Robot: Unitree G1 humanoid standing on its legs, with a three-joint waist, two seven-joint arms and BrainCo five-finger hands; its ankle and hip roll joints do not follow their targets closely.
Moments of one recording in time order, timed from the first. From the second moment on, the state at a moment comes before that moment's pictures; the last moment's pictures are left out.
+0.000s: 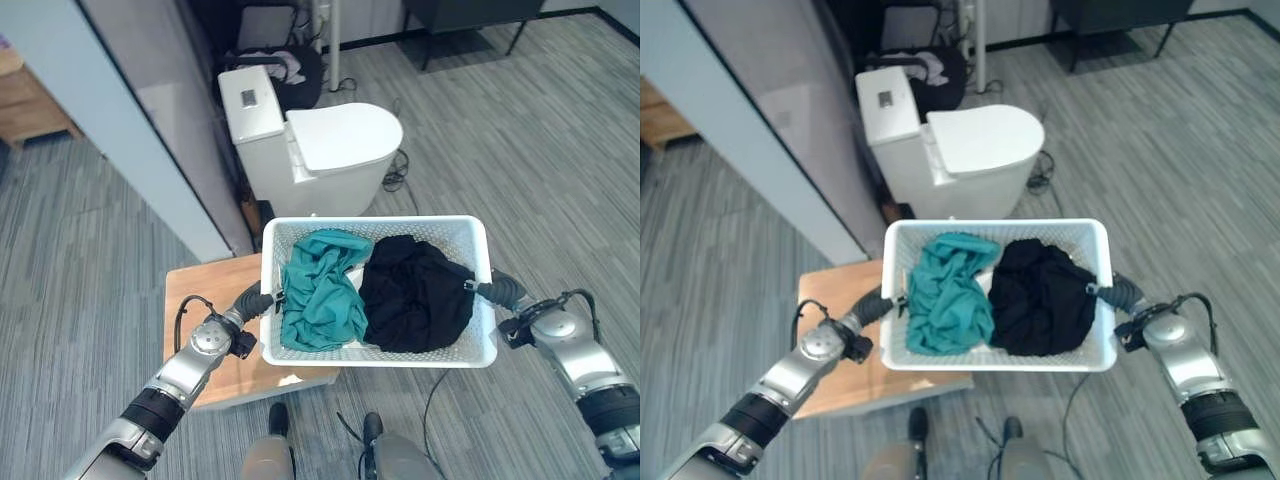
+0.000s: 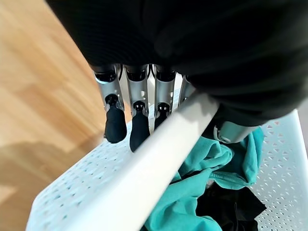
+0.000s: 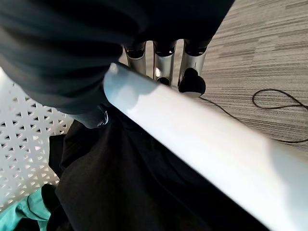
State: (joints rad) left arm -0.31 0.54 -0.45 0.29 -0.27 0.10 -0.08; right arm -0.27 -0.81 0.18 0.29 0.23 0.24 0.18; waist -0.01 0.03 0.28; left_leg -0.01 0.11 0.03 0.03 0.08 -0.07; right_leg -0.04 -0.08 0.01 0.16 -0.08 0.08
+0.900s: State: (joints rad) left arm -0.34 0.52 -0.46 0.44 -0.27 0.07 -0.06; right arm -0.35 -0.71 0.31 0.51 0.22 0.23 0.20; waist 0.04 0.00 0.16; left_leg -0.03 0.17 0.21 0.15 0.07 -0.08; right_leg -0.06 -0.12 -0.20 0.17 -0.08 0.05
